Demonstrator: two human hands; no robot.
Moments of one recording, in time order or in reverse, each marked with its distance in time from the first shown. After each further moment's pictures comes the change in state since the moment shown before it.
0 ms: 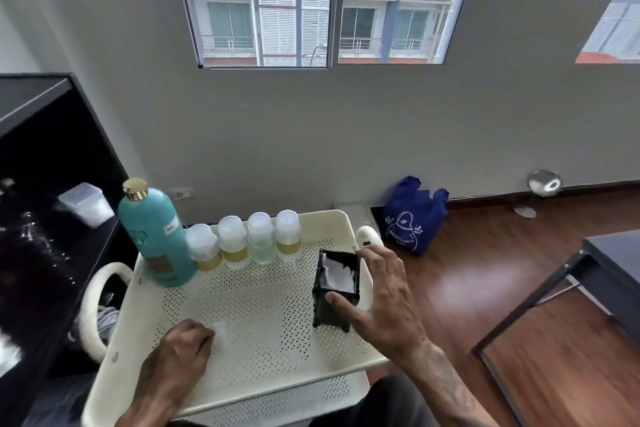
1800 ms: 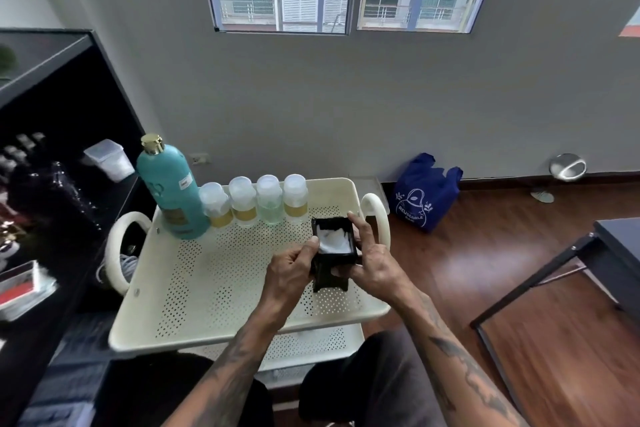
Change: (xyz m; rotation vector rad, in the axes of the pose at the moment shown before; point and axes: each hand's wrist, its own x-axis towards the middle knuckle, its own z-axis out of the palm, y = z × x) left_hand -0.007 0.166 0.030 -0.952 -0.191 -0.173; right_hand 0.010 0.008 0.002 0.397 -0.425 0.174
